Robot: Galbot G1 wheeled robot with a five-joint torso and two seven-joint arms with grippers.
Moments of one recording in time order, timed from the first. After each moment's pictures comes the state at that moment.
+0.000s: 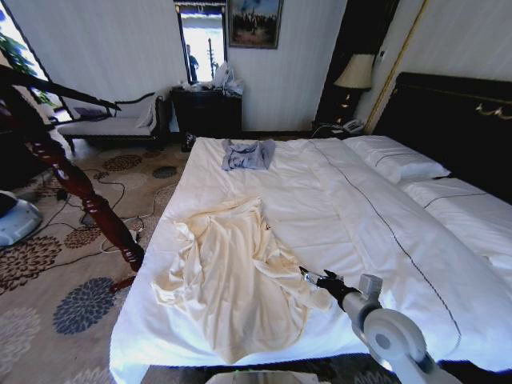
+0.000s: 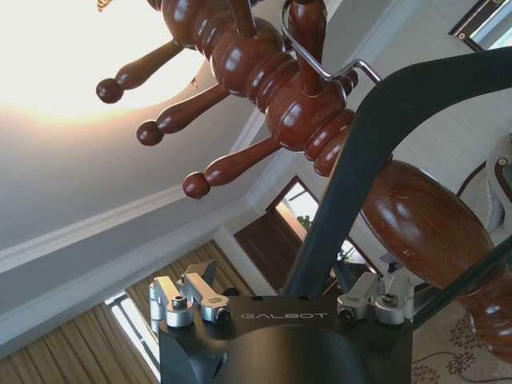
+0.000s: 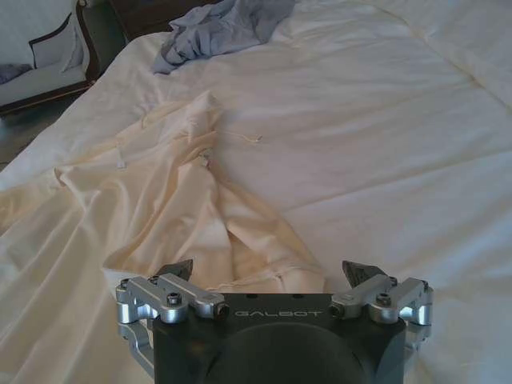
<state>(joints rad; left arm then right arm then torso) 1.46 -0.27 -1.36 -1.97 -0.62 0.74 -0.56 -1.59 1.04 0.59 2.30 0.96 -0.61 0.35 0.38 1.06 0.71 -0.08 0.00</state>
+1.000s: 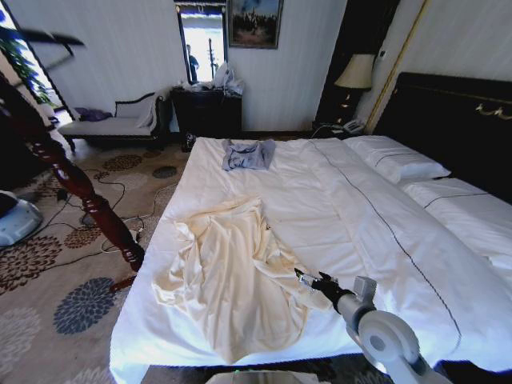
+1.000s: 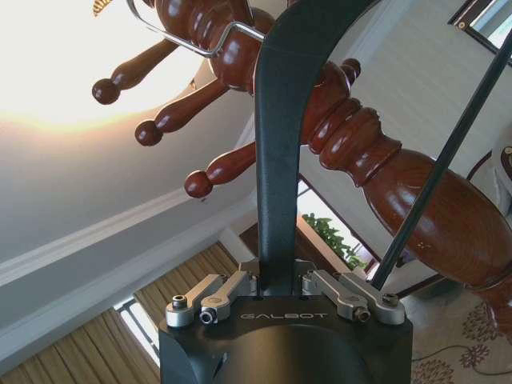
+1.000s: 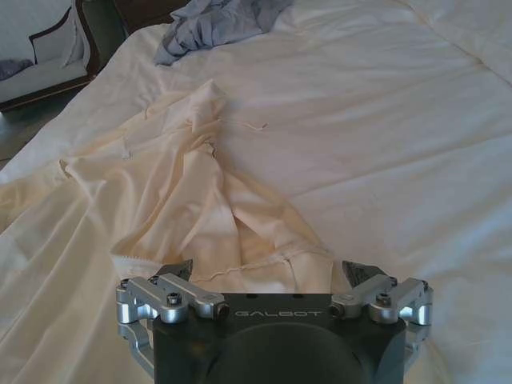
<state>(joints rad) 1.46 -0.26 -1.37 -1.94 -0.57 0.73 -0.52 -1.62 1.06 0.58 2.31 0.94 -0.61 0.35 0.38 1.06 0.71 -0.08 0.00</state>
